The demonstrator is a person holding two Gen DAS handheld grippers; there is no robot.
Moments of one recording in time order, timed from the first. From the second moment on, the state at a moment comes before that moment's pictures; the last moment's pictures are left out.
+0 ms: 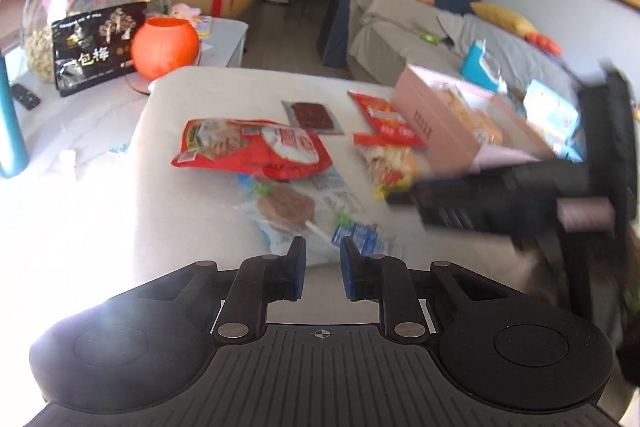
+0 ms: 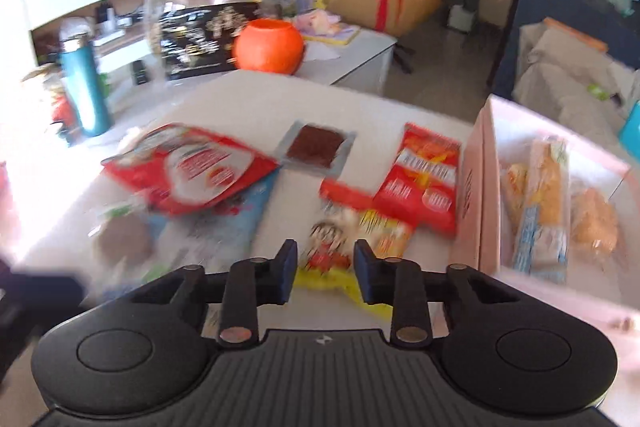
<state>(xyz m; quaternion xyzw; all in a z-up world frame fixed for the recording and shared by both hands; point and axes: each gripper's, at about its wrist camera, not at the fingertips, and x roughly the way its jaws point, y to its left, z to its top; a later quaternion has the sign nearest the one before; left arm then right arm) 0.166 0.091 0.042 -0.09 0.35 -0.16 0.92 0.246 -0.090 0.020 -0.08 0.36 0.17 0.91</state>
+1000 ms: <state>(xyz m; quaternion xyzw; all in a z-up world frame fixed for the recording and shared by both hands) 0.192 0.106 0.037 -0.20 0.34 -0.10 0.91 0.196 -0.121 0.011 -0.04 0.38 0.15 0.91</state>
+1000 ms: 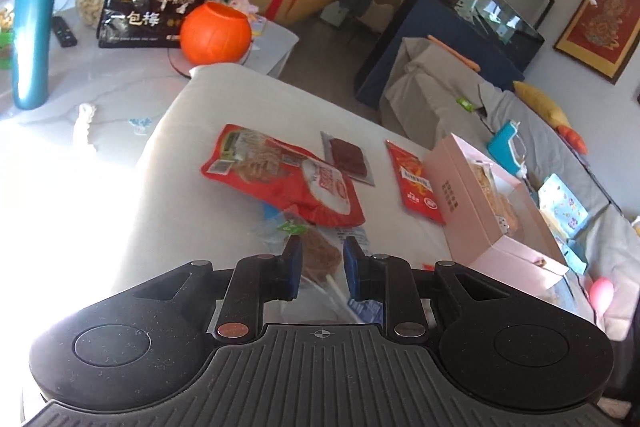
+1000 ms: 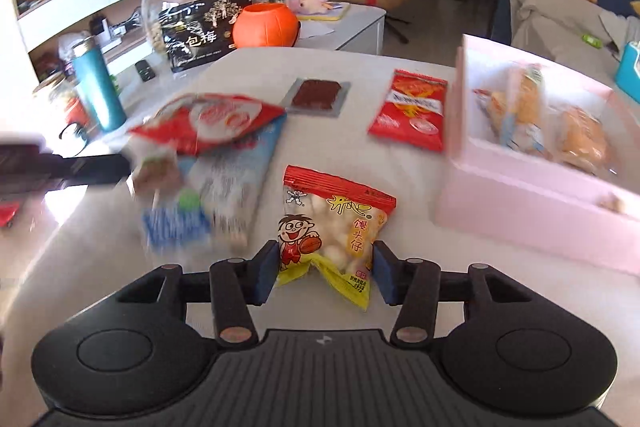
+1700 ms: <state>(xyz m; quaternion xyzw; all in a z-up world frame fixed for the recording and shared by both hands) 0.190 -0.008 0.026 0.01 0.39 -0.23 0.89 0.152 -0.224 -0.006 -0.01 0.36 0.07 0.93</state>
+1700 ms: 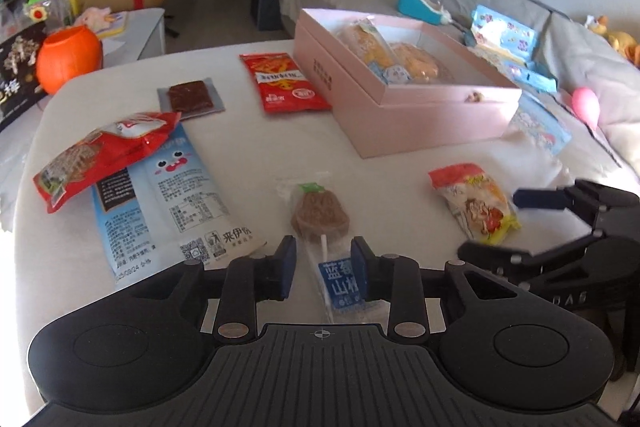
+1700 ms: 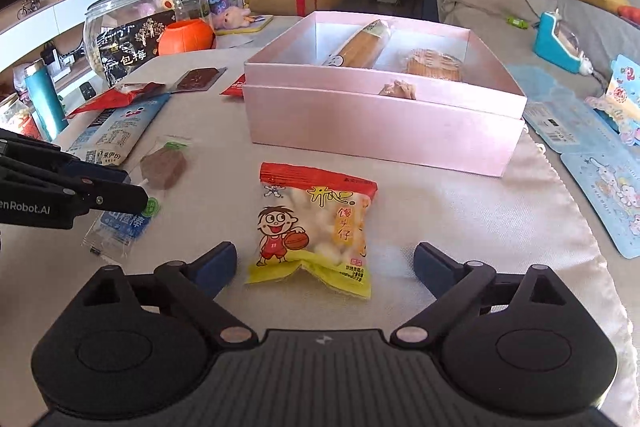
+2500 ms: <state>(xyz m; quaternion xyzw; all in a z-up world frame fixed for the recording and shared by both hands) 0.178 -0.044 0.019 0.10 0.39 -0.26 0.88 0.162 -0.232 -0.003 0.01 0.37 0.08 0.93</state>
